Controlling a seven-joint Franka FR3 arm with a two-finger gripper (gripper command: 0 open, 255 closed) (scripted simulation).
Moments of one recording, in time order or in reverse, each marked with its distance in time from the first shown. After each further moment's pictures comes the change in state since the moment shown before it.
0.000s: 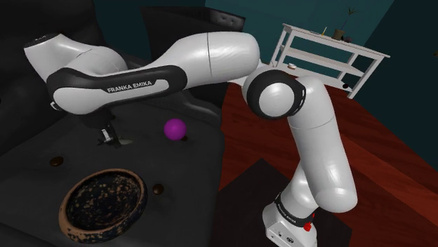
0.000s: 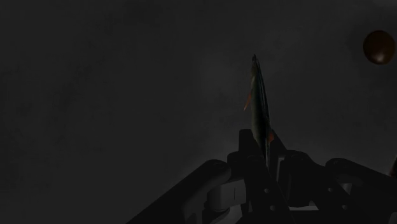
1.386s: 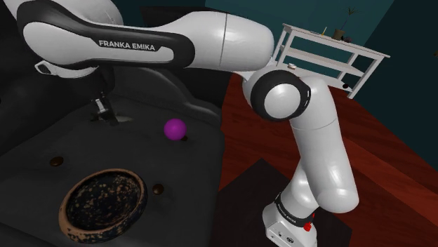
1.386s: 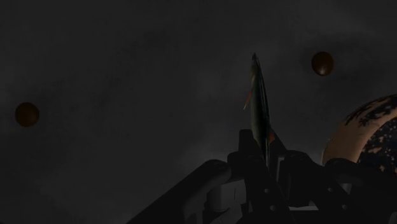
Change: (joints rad) arm 0.039 -0.019 0.003 0.240 0.008 -0.251 -0.045
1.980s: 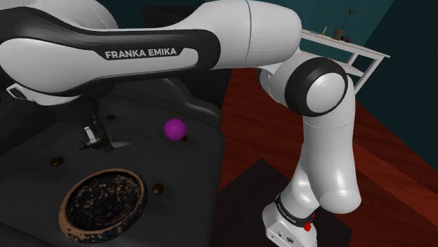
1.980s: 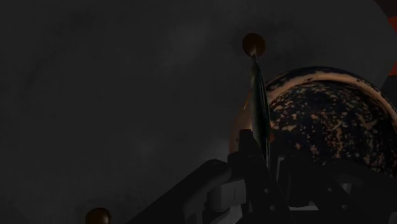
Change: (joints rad) arm 0.059 -0.171 0.063 -0.286 0.058 0.086 0.174
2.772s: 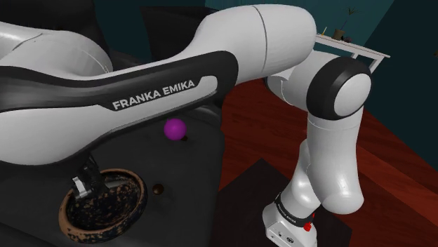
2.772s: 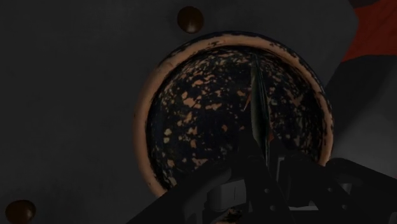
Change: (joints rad) arm 0.079 -0.052 0.051 -0.173 0.037 0.099 0.163
